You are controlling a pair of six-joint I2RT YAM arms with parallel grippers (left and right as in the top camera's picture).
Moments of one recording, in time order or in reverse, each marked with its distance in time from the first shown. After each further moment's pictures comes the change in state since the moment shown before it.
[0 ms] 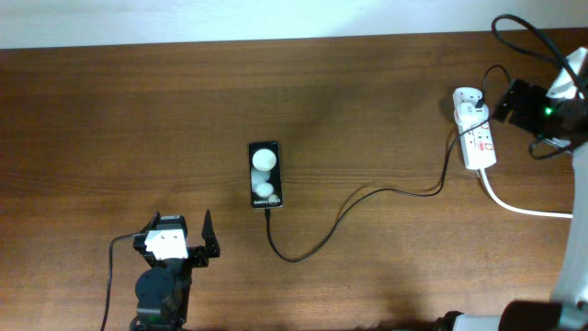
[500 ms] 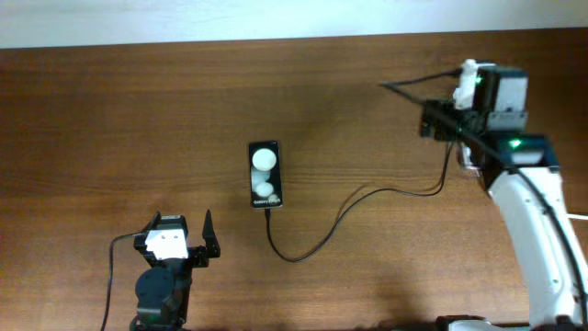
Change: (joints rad) left arm 0.000 0.003 0.000 -0.001 0.004 0.003; right arm 0.354 -0.118 -0.441 0.542 0.133 -0.171
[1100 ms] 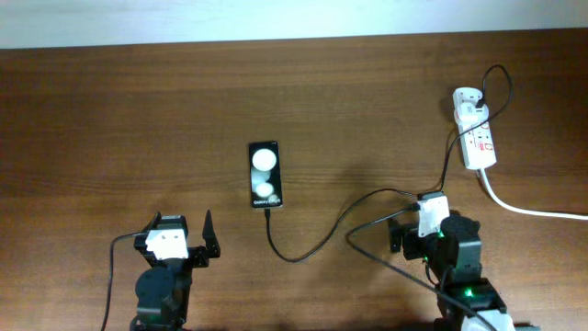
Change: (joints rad) left arm 0.000 0.003 0.000 -0.001 0.001 0.000; right arm 0.078 -0.620 -1.079 0.542 -0.116 -0.061
